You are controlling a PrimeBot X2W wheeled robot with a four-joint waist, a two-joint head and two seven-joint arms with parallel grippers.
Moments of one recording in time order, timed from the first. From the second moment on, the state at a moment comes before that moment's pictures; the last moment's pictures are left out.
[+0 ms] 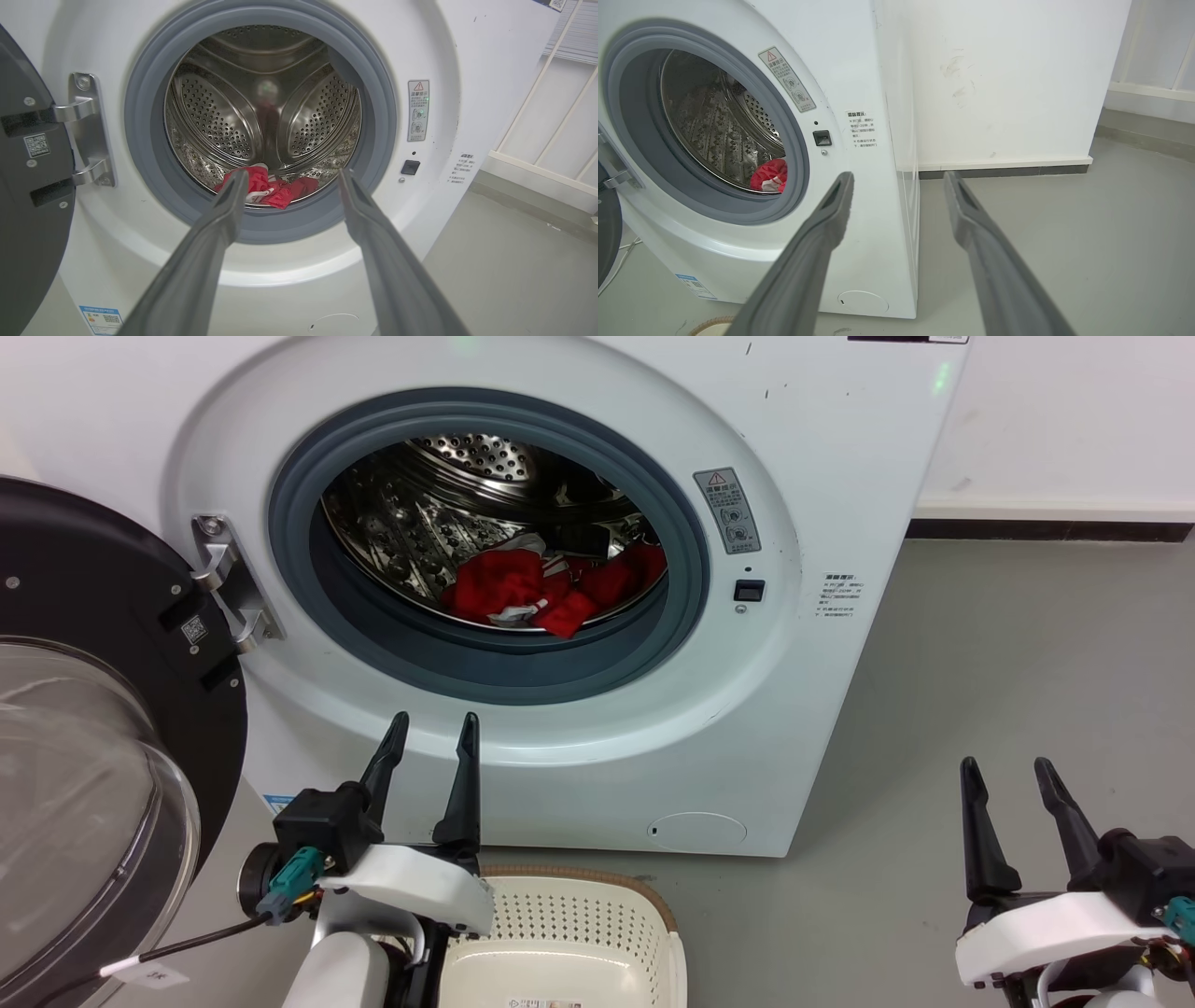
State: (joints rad) left arm -0.18 0.05 -0.13 0.23 -0.27 -0.07 -0.22; right arm -0.02 -0.05 -0.08 0.10 0.15 0.13 -0.16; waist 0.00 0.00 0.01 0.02
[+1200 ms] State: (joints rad) left arm -0.20 0.05 -0.17 0.27 -0.12 -0.04 -0.26; right arm -0.01 -0.05 -0.08 0.09 -0.01 0.13 -0.20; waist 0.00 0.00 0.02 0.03
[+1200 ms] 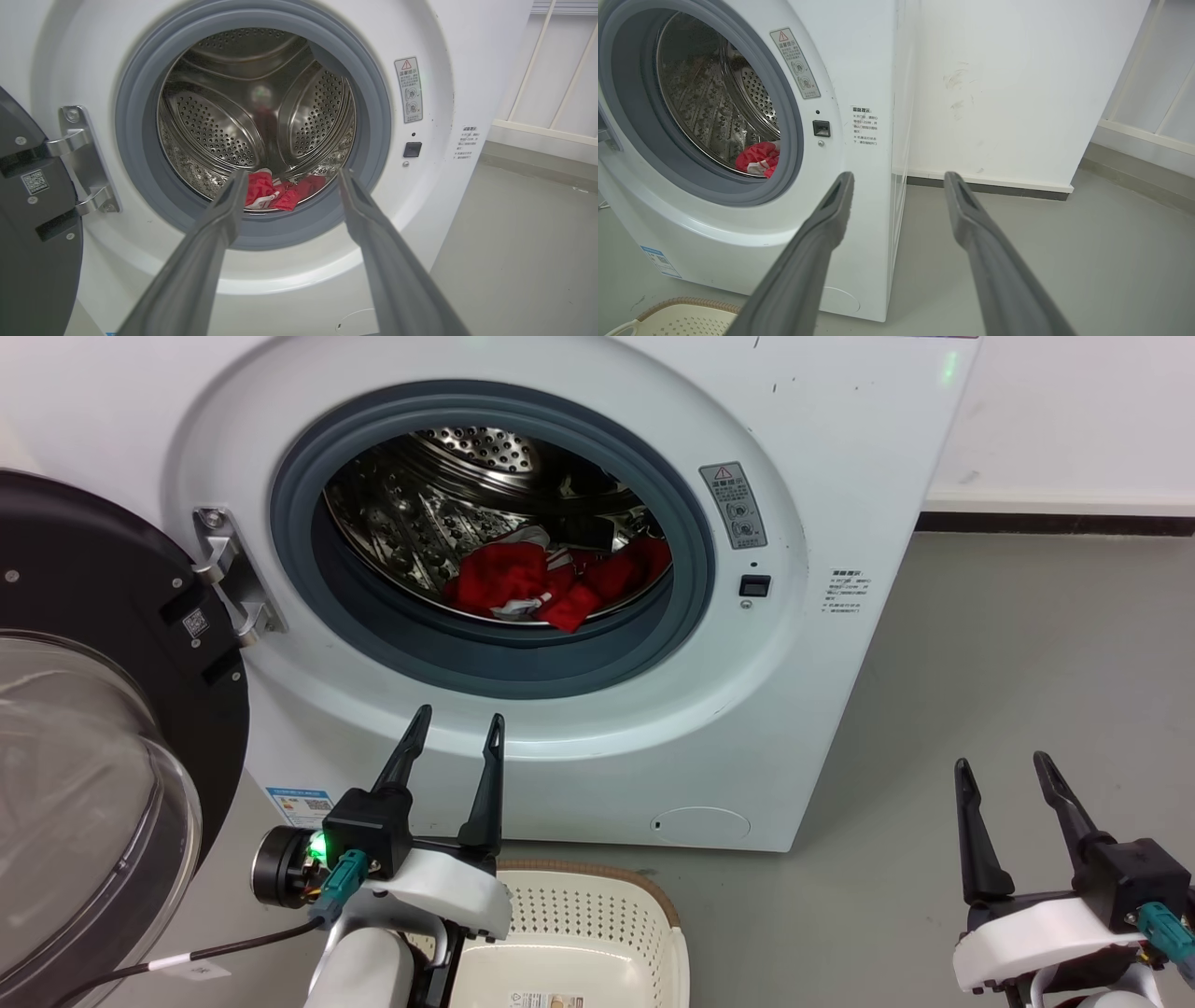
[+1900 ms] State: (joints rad) left arm -0.31 0.05 -0.18 0.30 -0.13 -0.01 -0.26; right arm -0.05 -0.05 -0.07 0.03 0.01 0.13 -0.19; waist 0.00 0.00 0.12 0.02
